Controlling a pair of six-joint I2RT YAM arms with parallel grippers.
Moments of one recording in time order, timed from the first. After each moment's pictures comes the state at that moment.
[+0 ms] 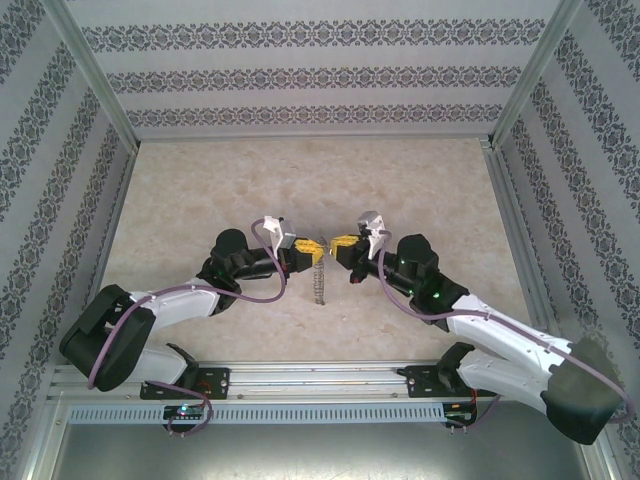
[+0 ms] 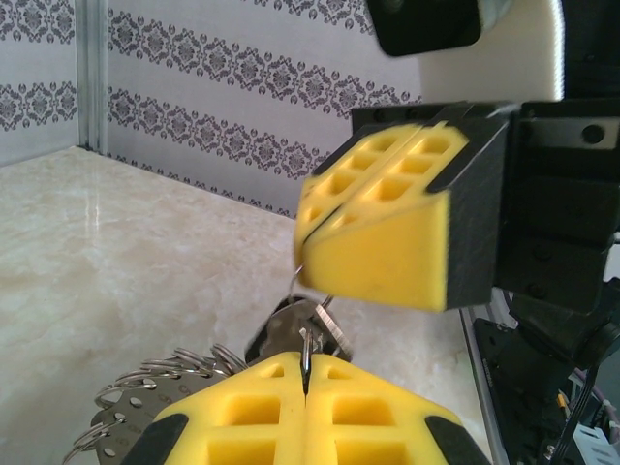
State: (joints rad) left arm -0.56 1.37 0.49 0.87 0.73 -0.21; right arm 0.70 0.97 0.50 0.33 -0.28 0.29
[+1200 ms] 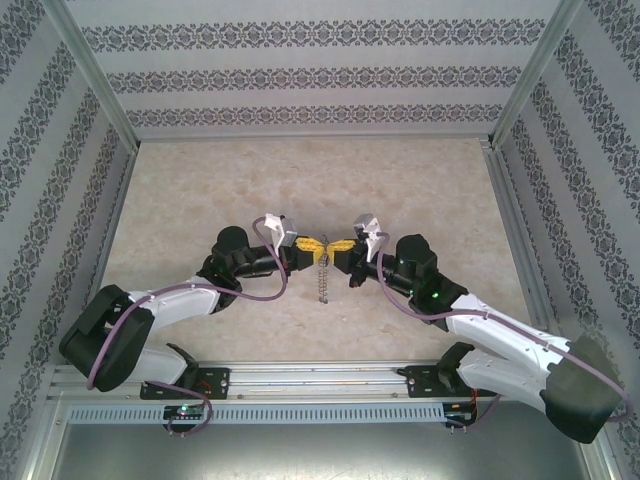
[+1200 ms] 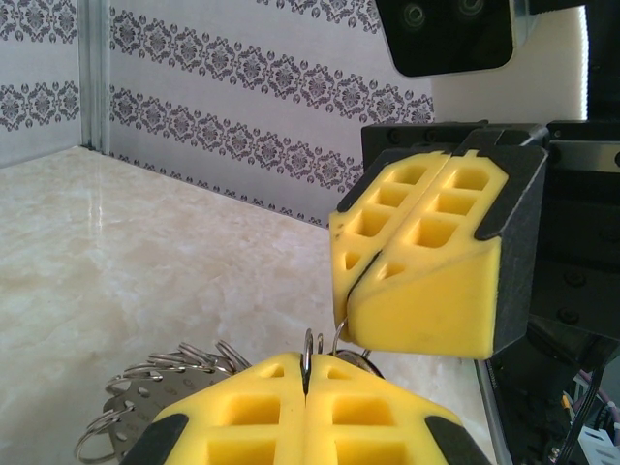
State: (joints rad) left arm -0.56 1.36 0.52 0.83 0.72 -0.20; right arm 0.70 0.99 0.50 0.33 -0.35 0.29
